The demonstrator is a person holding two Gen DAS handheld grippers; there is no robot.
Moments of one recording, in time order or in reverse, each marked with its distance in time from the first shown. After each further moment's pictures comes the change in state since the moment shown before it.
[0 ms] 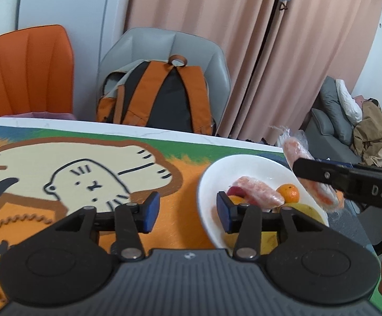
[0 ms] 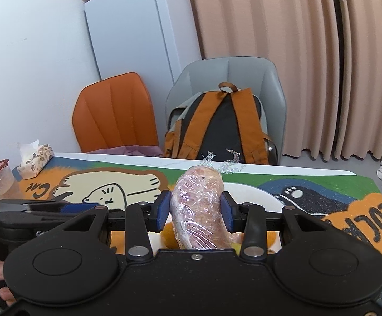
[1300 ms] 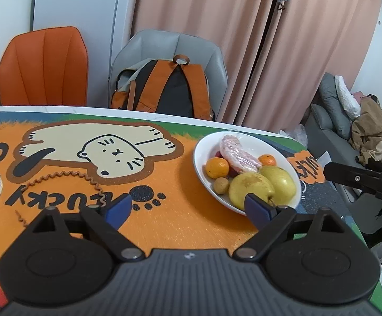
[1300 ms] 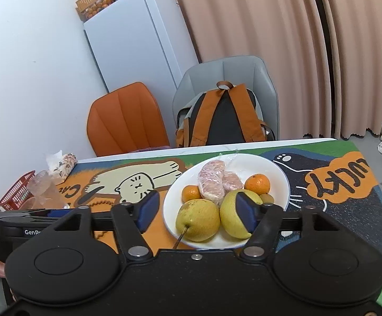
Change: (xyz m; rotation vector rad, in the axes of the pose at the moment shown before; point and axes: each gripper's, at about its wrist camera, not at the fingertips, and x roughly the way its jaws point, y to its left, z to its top) left arm -0.094 -0.015 -0.040 0.003 0.011 0.025; right arm -0.106 0.002 -0.038 0.119 -0.016 0.032
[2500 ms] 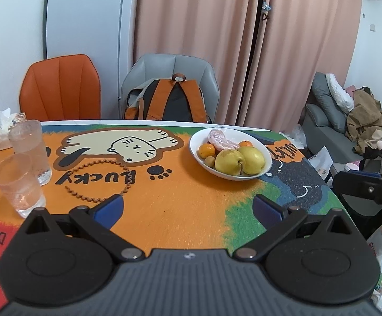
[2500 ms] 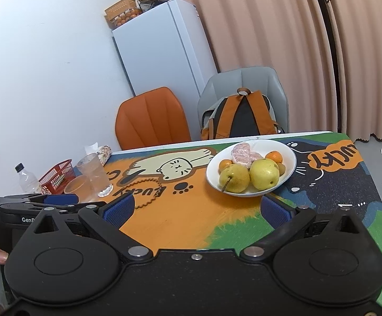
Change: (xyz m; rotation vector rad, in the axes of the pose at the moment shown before) left arm -0.136 -0.025 -0.056 0.084 -0.075 0.046; right arm -0.118 0.050 -0.050 -0.030 -0.037 0.057
